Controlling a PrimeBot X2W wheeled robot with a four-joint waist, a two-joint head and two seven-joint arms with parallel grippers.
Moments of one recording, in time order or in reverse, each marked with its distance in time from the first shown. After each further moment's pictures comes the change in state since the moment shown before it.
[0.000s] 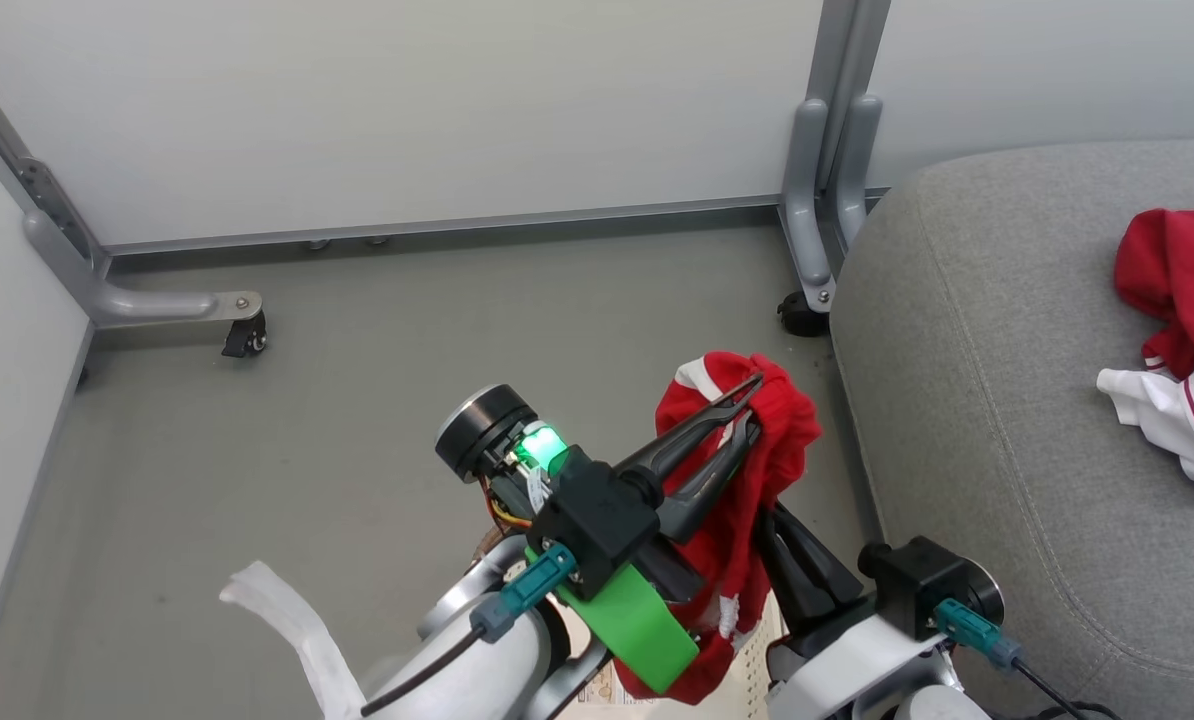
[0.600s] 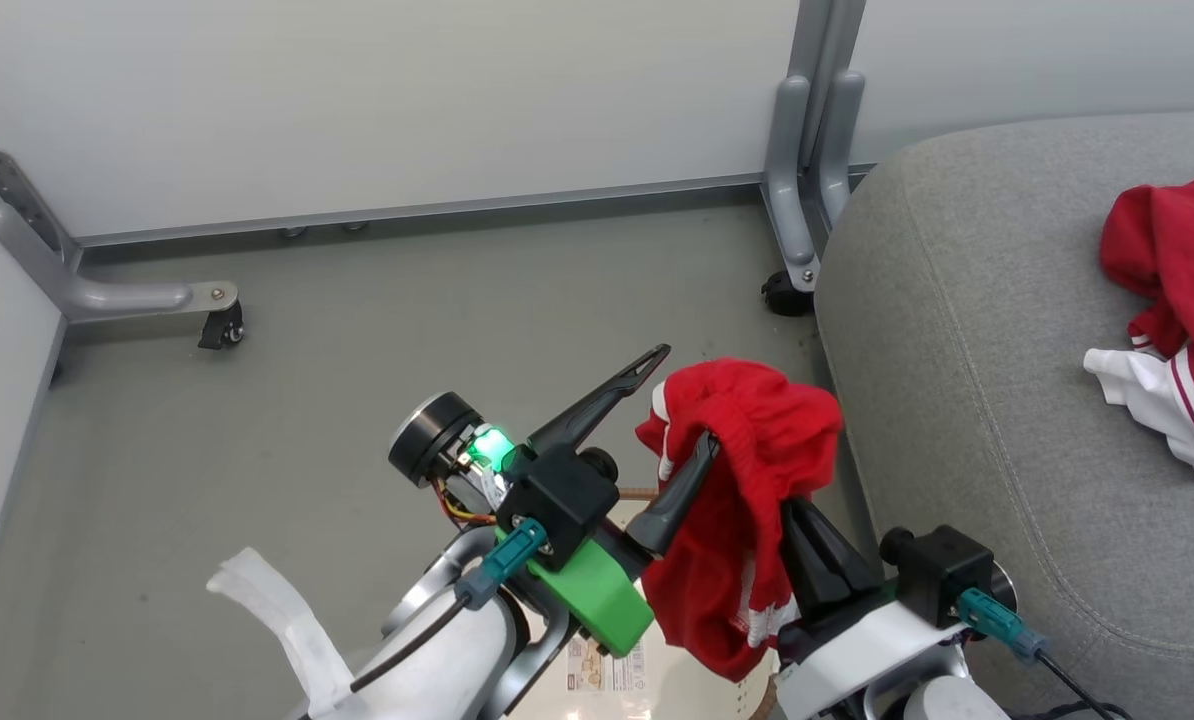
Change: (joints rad) left arm -0.002 0.036 0.022 0.092 0.010 0.049 0.009; right arm 0.003 0.012 -0.037 -0.019 0.030 0.000 0.000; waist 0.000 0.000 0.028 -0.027
